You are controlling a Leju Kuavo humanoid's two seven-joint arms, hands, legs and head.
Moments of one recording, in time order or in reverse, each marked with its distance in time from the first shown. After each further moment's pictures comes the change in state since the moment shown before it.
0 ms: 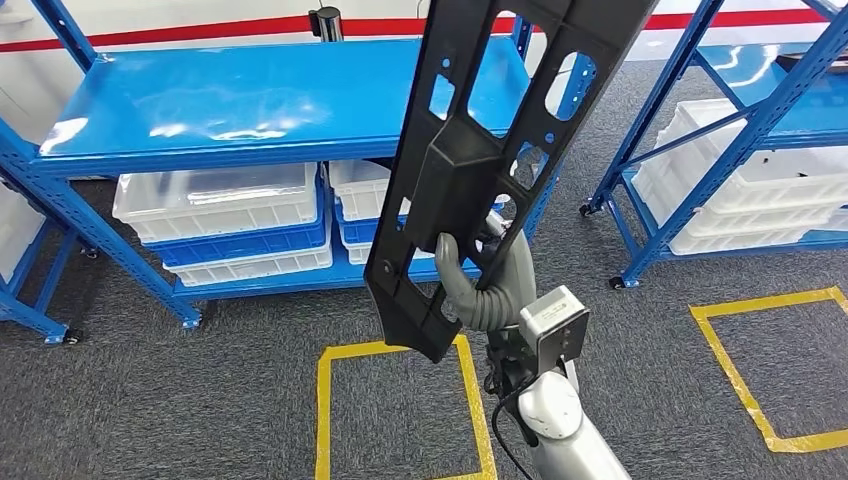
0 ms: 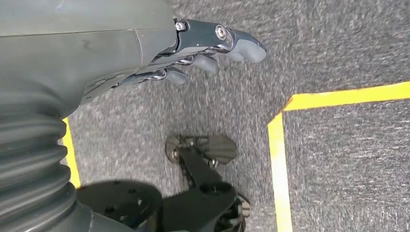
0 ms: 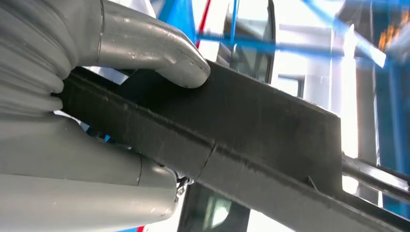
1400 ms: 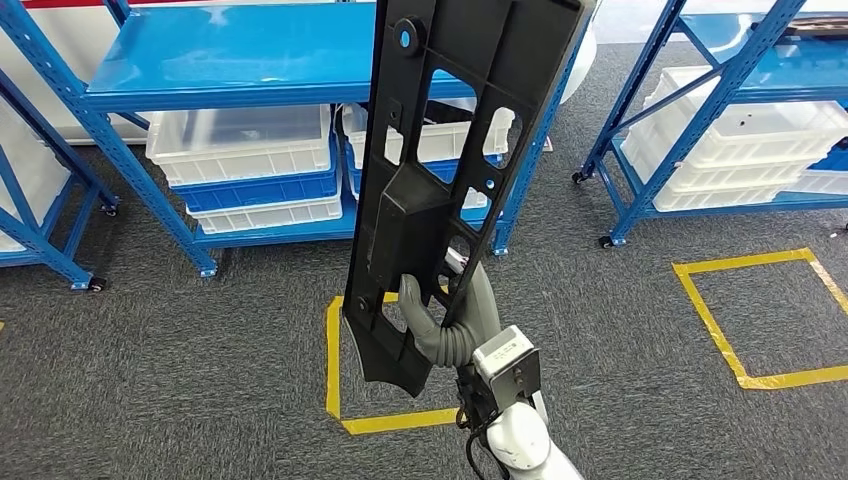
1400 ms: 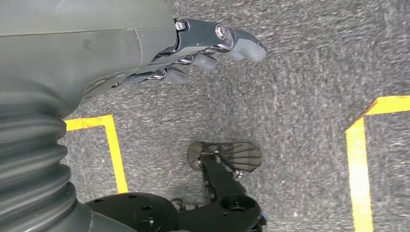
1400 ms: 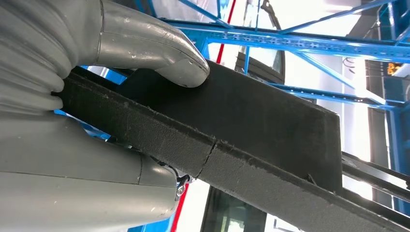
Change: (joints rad) left arm 0.005 0.000 0.009 -0.001 -0.024 -0.006 0.005; right arm 0.071 0.066 0.054 0.063 0.055 -0.021 -0.048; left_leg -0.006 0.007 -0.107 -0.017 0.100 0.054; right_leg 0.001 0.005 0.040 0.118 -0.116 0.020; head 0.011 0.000
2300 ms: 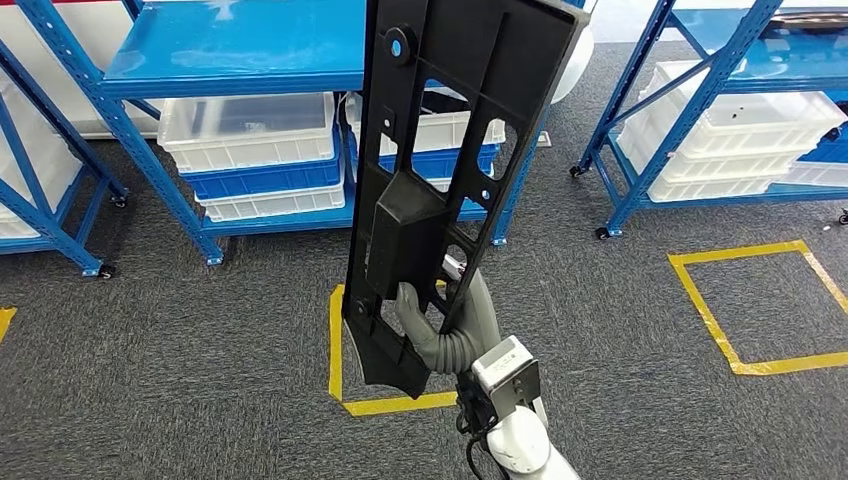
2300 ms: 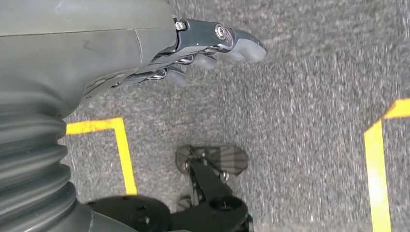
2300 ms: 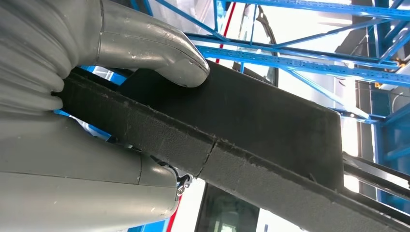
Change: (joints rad) left arm 0.000 -0.002 0.000 0.000 -0.012 0.004 -0.016; right arm 0.014 0.003 -0.004 0.004 0.014 0.034 -0.028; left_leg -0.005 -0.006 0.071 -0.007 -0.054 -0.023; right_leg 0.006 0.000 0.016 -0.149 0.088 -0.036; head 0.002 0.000
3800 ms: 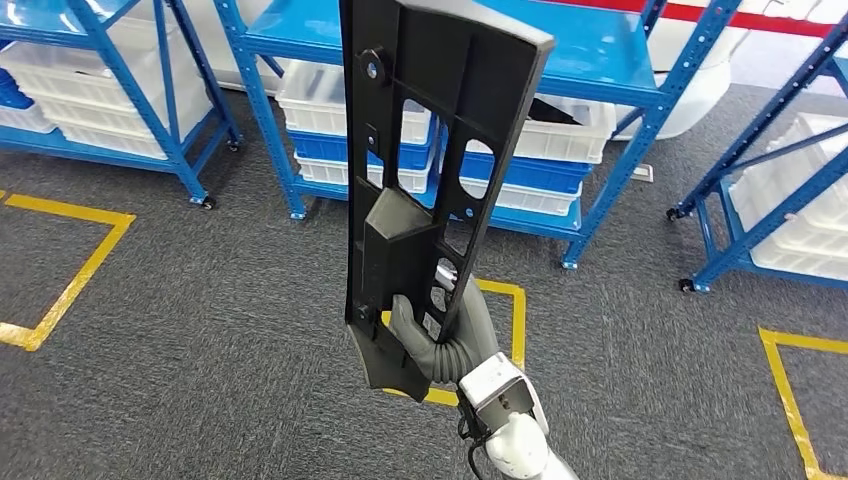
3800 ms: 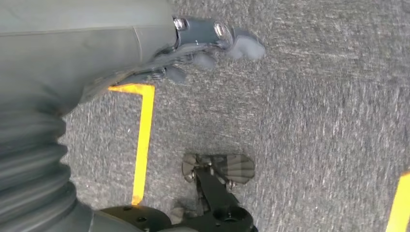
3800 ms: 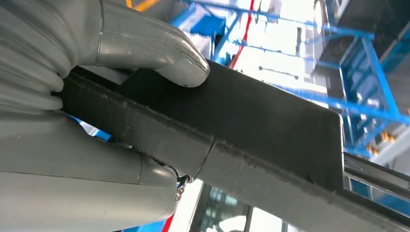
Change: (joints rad) left arm -0.002 -0.002 0.001 -0.002 -0.018 0.001 0.004; right arm 0.021 -0.017 -0.001 0.007 0.068 0.008 -0.020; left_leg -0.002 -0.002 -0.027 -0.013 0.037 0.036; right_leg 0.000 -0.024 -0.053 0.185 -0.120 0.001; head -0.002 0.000
